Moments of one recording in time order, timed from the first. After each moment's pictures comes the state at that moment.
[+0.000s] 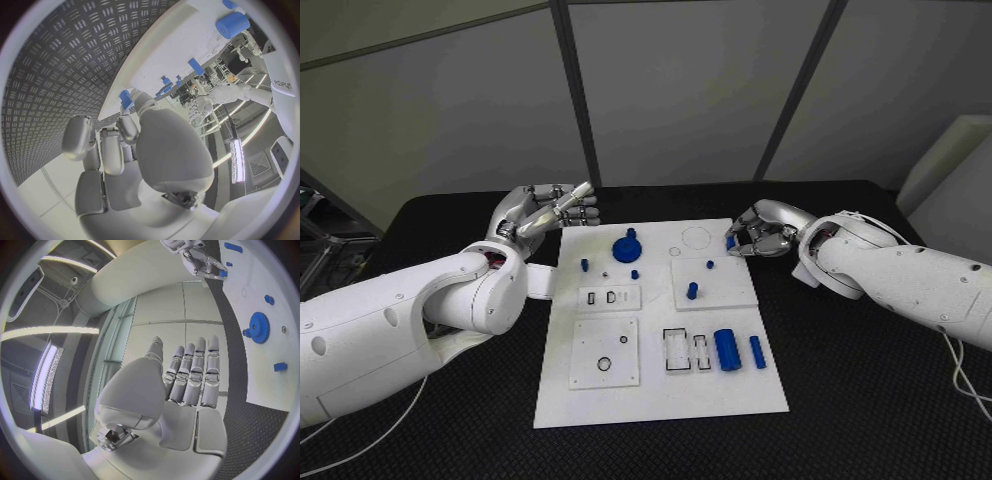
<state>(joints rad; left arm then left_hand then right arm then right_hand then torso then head) 1.13 -0.91 0.10 1.61 -0.12 -0.47 0.43 1.42 0.07 -0.12 0.14 0.17 0.93 0.21 0.12 0.07 1.01 0.16 0.11 0.07 1.07 0.12 0.14 0.19 0.19 0.89 0.23 0.39 0.16 1.17 -0.78 0.07 1.20 -1.29 -0.21 0.09 1.43 -0.12 0.15 0.14 0.27 1.01 0.14 0.12 0.09 1.31 0.06 1.23 1.18 1.47 -0.02 1.49 1.31 0.09 1.35 0.09 1.37 1.14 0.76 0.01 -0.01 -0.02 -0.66</state>
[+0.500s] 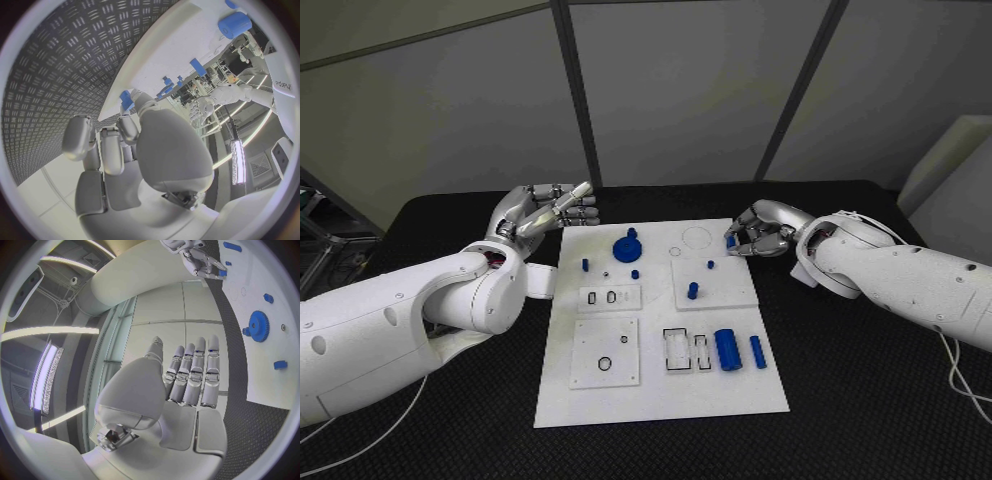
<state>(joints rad) 1.13 -0.91 0.10 1.60 -0.12 -0.47 0.43 1.42 0.07 -0.12 0.14 0.17 0.93 0.21 0.12 0.07 1.01 0.16 0.11 0.07 1.07 0.12 0.14 0.19 0.19 0.89 0.23 0.39 0.16 1.17 -0.77 0.07 1.19 -1.30 -0.21 0.07 1.43 -0.12 0.15 0.14 0.27 1.01 0.14 0.12 0.09 1.31 0.06 1.24 1.18 1.47 -0.02 1.49 1.31 0.09 1.35 0.09 1.37 1.15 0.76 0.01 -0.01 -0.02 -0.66</state>
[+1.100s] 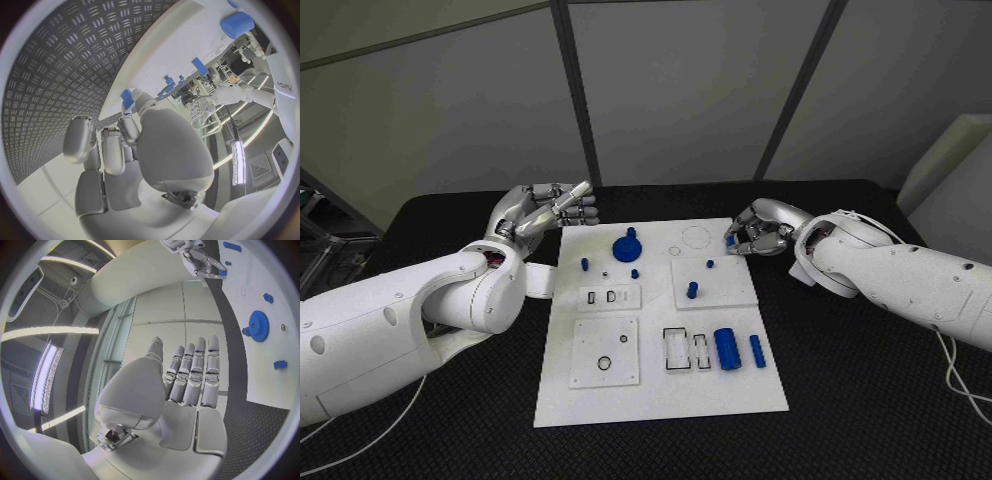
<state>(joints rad) 1.13 -0.91 0.10 1.60 -0.12 -0.47 0.43 1.42 0.07 -0.12 0.14 0.17 0.93 0.21 0.12 0.07 1.01 0.16 0.11 0.07 1.07 0.12 0.14 0.19 0.19 0.89 0.23 0.39 0.16 1.17 -0.76 0.07 1.19 -1.30 -0.23 0.06 1.44 -0.07 0.19 0.13 0.24 1.08 0.11 0.16 0.09 1.34 0.03 1.25 1.20 1.47 -0.04 1.49 1.31 0.09 1.37 0.07 1.38 1.17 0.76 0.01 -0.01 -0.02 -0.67</state>
